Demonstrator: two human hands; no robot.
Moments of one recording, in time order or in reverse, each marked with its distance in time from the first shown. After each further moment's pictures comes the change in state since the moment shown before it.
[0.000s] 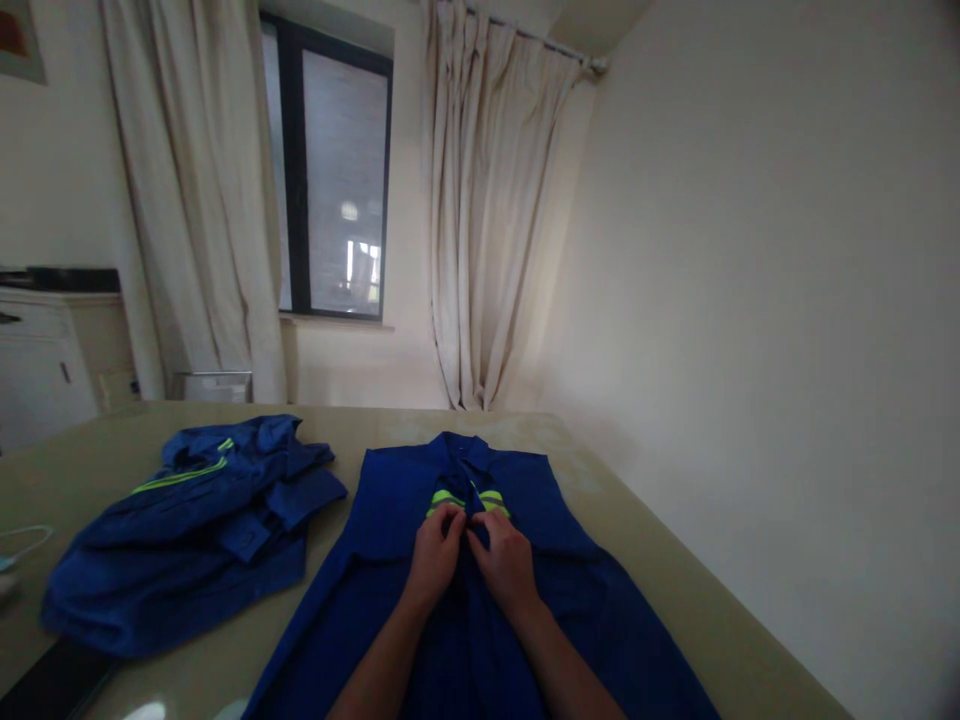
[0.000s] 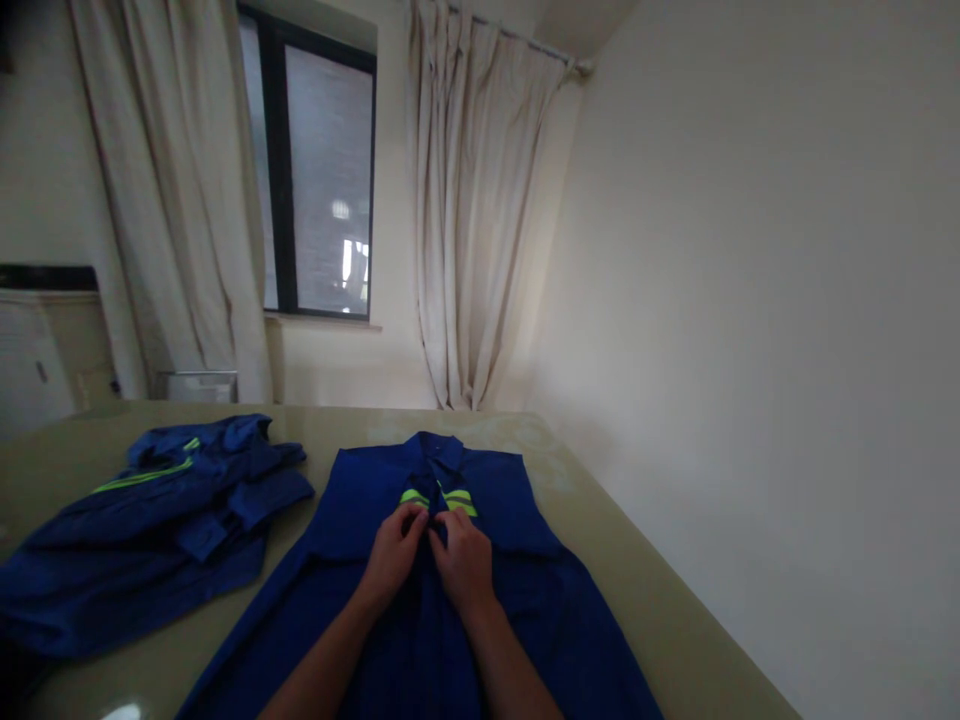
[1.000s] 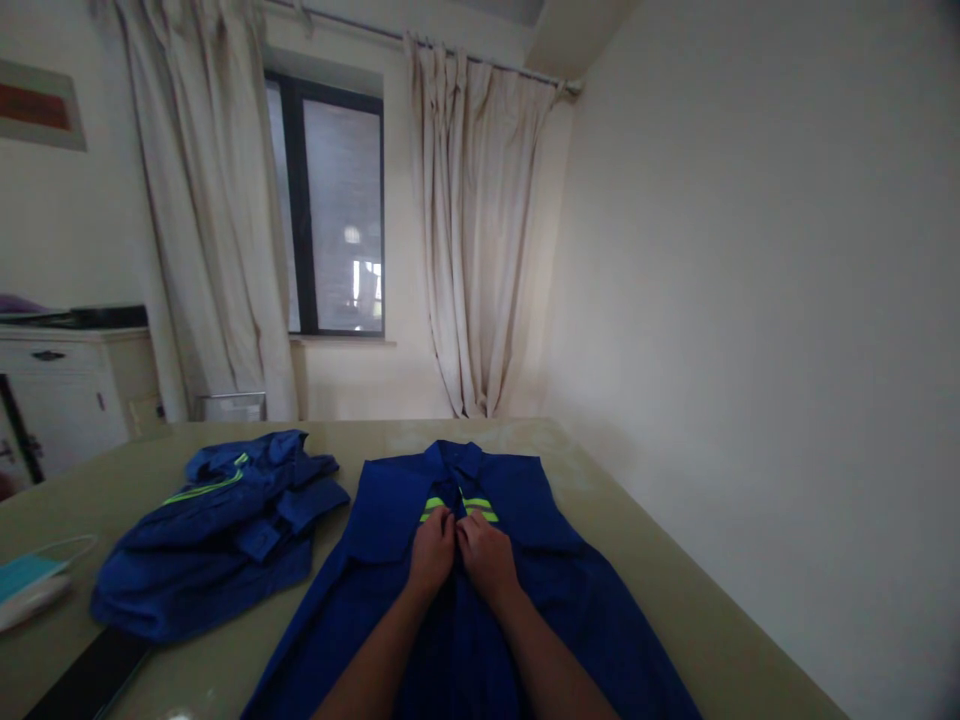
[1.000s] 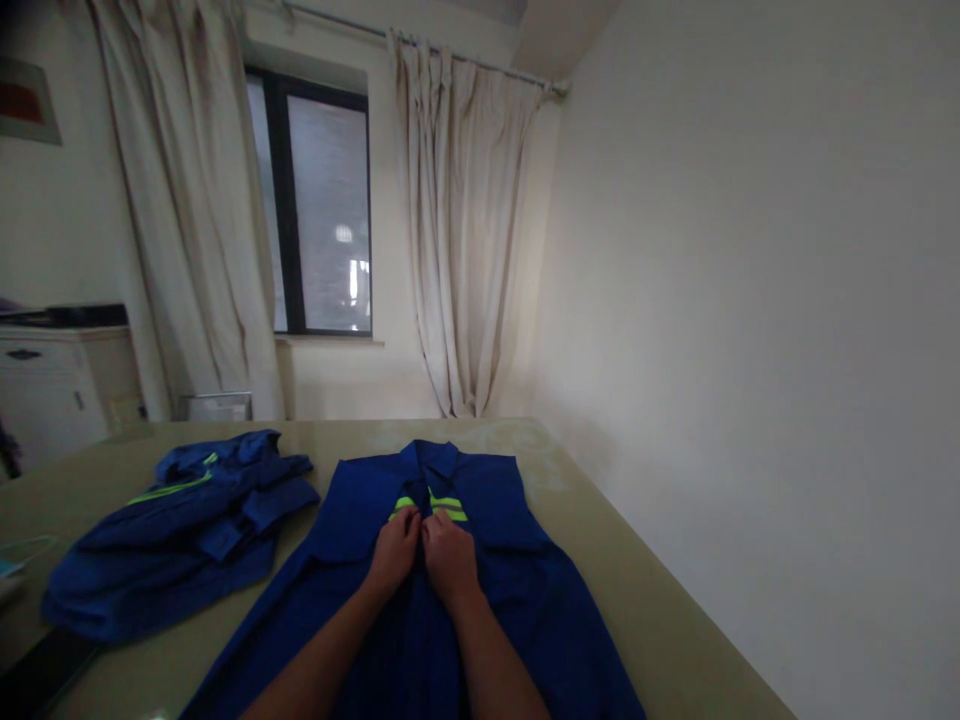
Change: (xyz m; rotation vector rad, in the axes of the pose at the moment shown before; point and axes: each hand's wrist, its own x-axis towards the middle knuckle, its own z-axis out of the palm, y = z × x) left_hand 0.004 -0.001 0.005 0.391 -0.006 -0.129; right_hand 0.005 -0.011 0.000 -0.184 -0.167 -0.011
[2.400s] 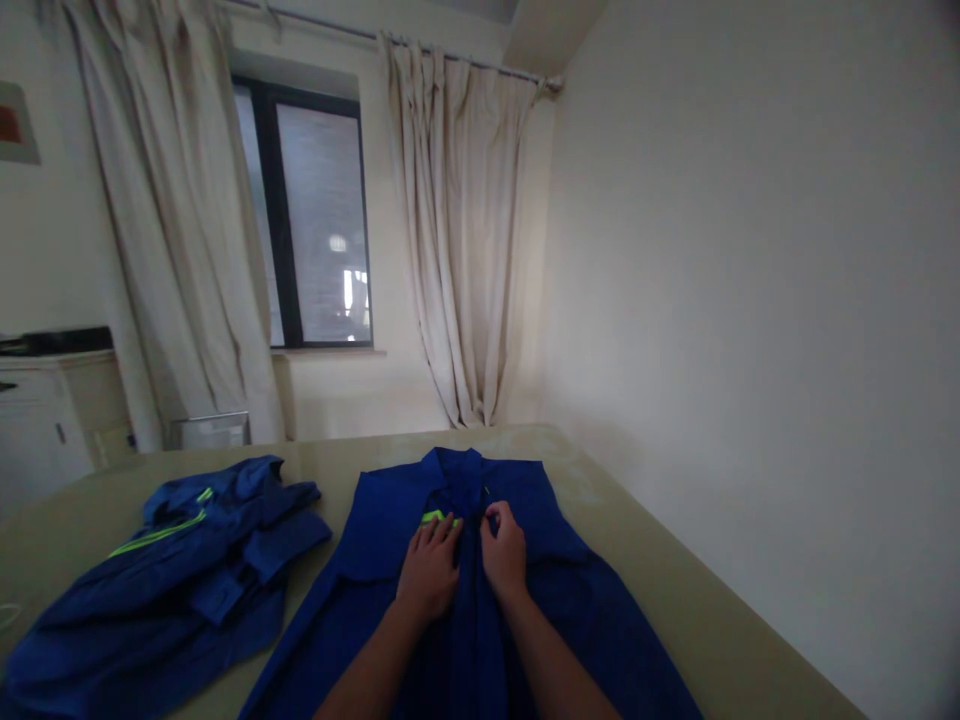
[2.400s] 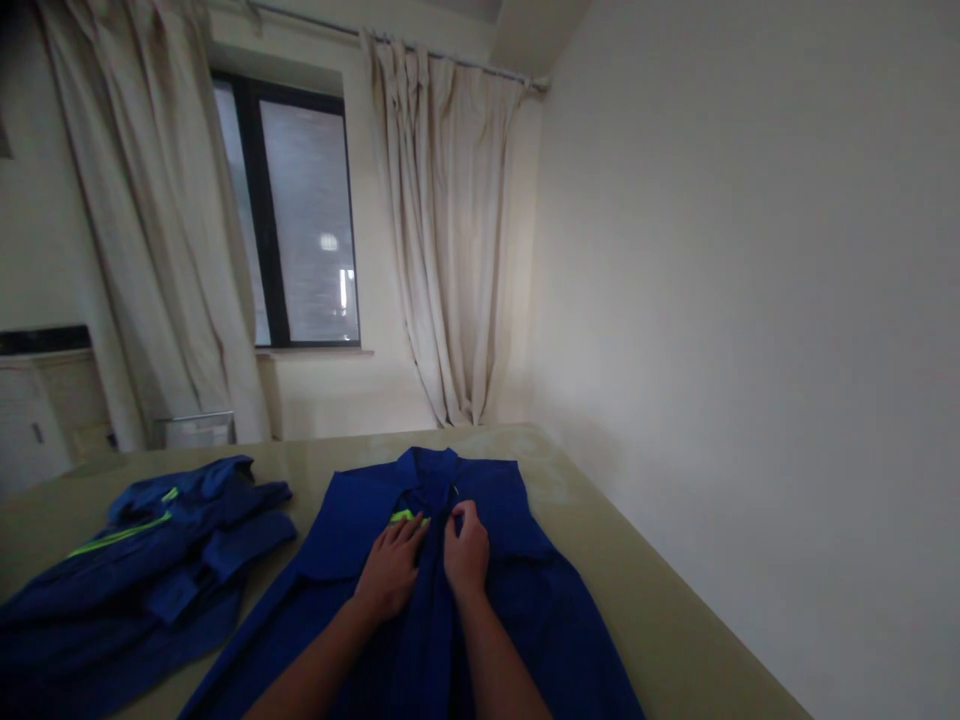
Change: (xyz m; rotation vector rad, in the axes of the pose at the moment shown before) left_hand 0.020 -0.003 -0.006 0.467 -0.290 0.246; right_hand 0.040 0.044 0.031 0.437 0.380 0.380
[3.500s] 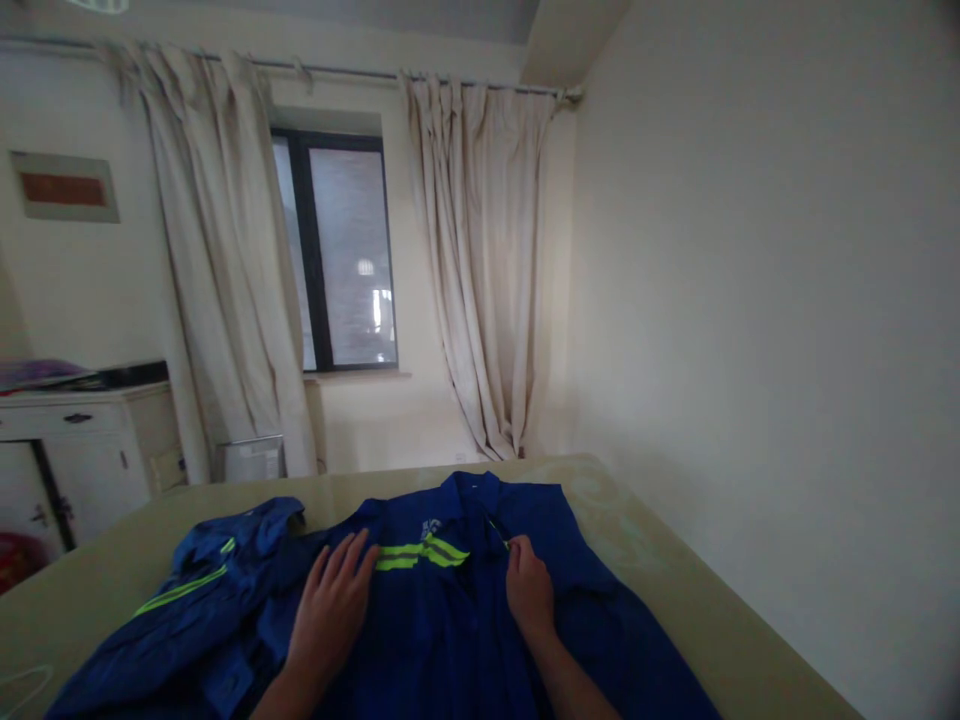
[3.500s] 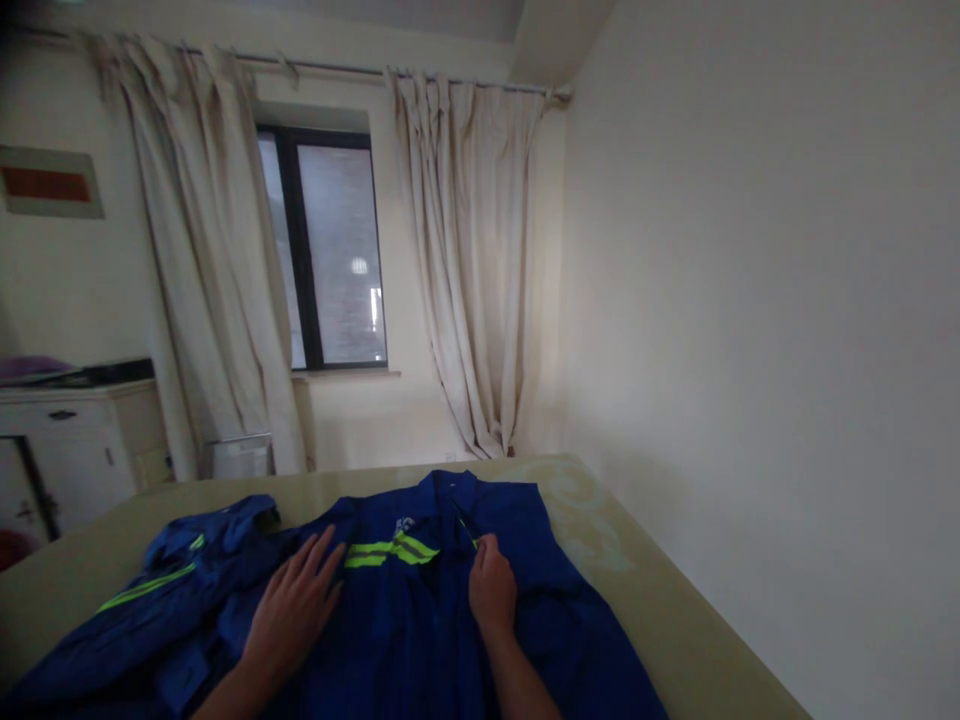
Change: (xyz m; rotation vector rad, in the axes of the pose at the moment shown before) left_hand -0.016 -0.152 -0.097 0.716 0.314 -0.149; right_hand 0.050 -0.002 0.033 -0.183 -0.263 0.193
